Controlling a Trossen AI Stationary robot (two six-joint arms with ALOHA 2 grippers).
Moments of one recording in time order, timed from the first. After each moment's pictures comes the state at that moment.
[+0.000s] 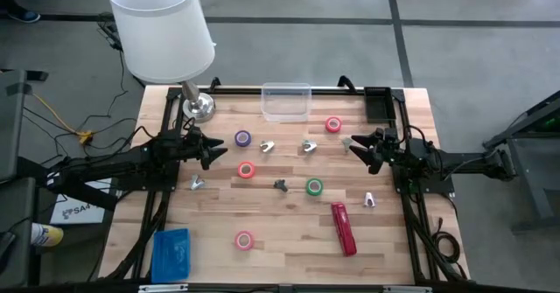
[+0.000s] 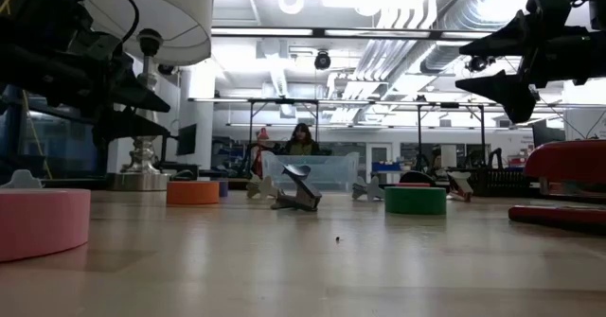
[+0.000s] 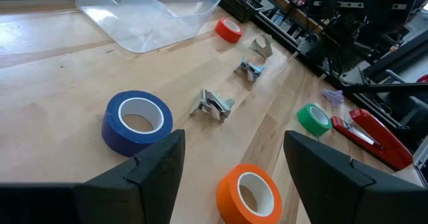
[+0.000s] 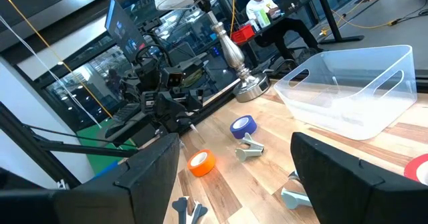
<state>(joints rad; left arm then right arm) 0.32 0.28 0.03 0.00 0.01 -0.55 -0.05 0.16 0.01 0.19 0.28 0.54</state>
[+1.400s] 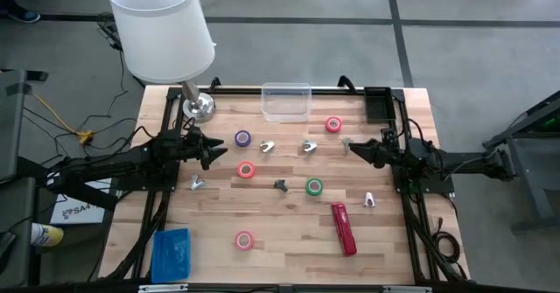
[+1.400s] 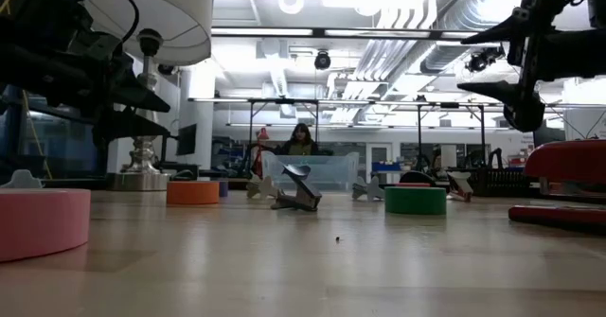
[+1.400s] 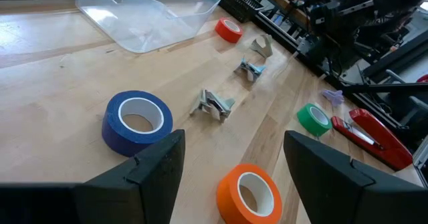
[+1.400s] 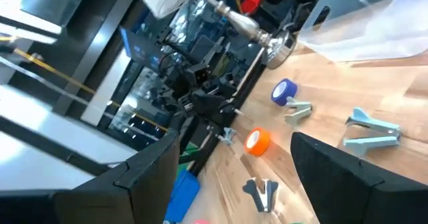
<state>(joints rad) 0.32 0.28 0.03 0.00 0.01 -0.55 -0.05 0.16 0.03 0.16 0.20 1.00</state>
